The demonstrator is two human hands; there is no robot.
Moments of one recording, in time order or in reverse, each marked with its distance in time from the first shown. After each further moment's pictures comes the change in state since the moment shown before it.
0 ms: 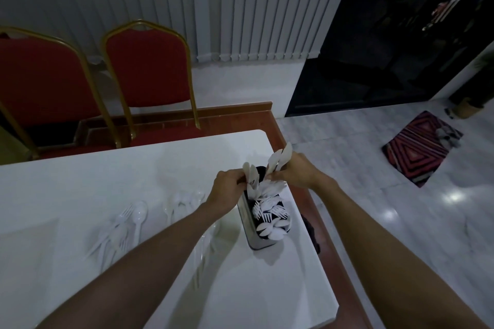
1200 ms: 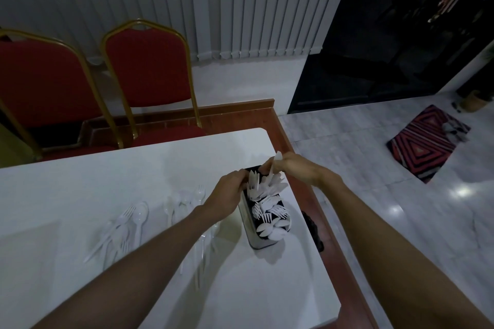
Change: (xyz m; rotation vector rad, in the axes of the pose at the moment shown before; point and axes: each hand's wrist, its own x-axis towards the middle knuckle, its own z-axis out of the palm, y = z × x) left_hand -0.003 -0.002 0.002 0.094 -0.087 0.127; right_hand -0.001 -0.003 -0.009 0.326 -0.251 0.121
